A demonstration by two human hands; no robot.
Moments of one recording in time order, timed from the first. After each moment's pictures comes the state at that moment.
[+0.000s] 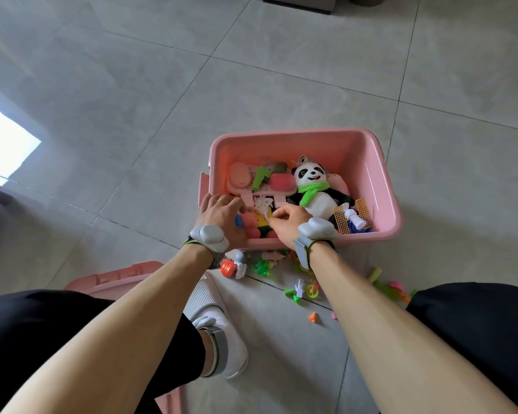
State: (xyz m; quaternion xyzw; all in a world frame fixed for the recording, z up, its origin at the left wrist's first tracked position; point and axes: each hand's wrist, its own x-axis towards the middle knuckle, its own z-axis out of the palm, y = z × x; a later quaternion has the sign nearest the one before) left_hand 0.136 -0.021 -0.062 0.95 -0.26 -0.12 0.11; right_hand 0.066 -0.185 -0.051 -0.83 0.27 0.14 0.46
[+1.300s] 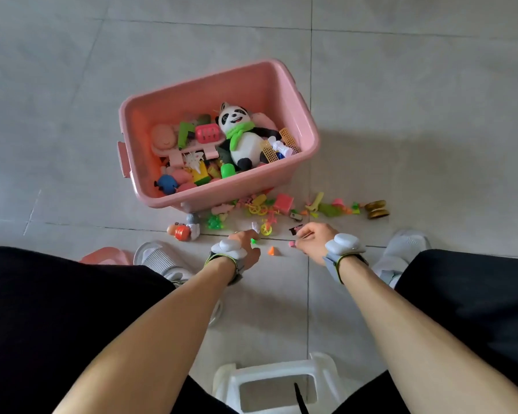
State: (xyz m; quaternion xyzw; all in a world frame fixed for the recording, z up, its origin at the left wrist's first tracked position) left_hand -0.028 -0.086 -0.132 0.87 -0.25 -0.42 0.05; right_hand -0.148 -0.242 -0.094 -0.76 0.44 0.18 0.45
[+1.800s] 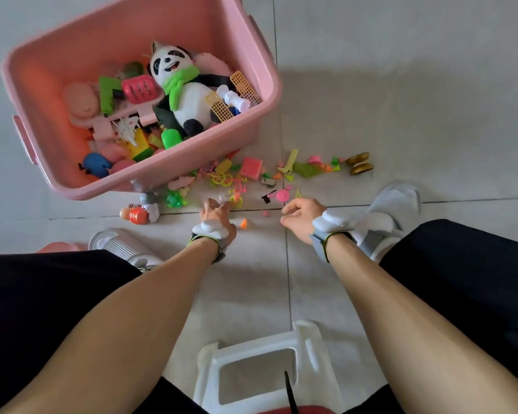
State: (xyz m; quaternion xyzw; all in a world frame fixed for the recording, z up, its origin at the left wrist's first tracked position) left_hand -0.038 -0.123 -0.204 0.88 -0.21 -0.42 0.01; right_hand -0.173 -0.274 -0.141 -0.71 0.48 0.21 0.46
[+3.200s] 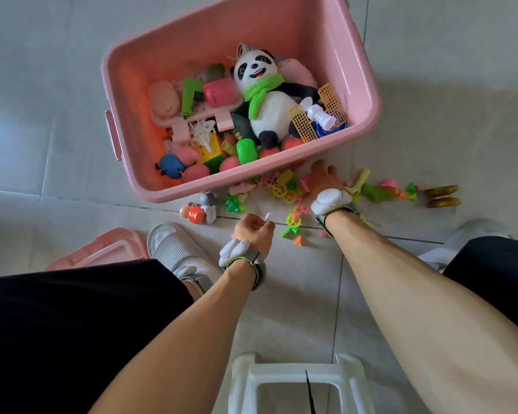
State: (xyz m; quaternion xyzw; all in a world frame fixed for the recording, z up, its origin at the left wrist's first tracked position) left_hand -0.020 -0.093 -0.200 0.85 0.17 -0.34 0.35; right_hand -0.033 -0.268 -0.190 -0.89 0.32 0.25 0.21
